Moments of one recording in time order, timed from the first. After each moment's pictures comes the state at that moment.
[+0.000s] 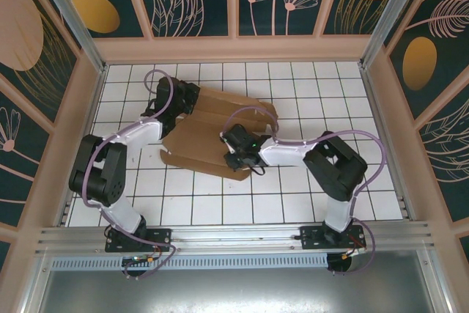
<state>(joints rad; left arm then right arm) -0.33 1.68 1.01 0.25 0.10 -1.36 0.89 1.82 1.01 -0.26 0.03 0.25</state>
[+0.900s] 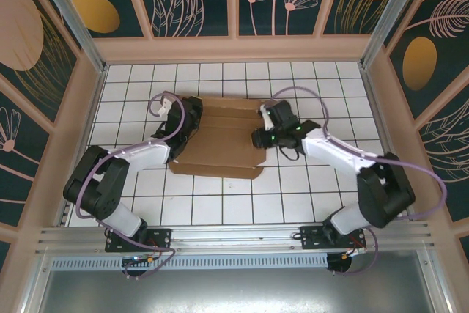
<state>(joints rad) -0.50 1.60 0.77 0.51 -0.28 -1.51 0.59 1.43 0.99 -0.41 -0.13 0.31</state>
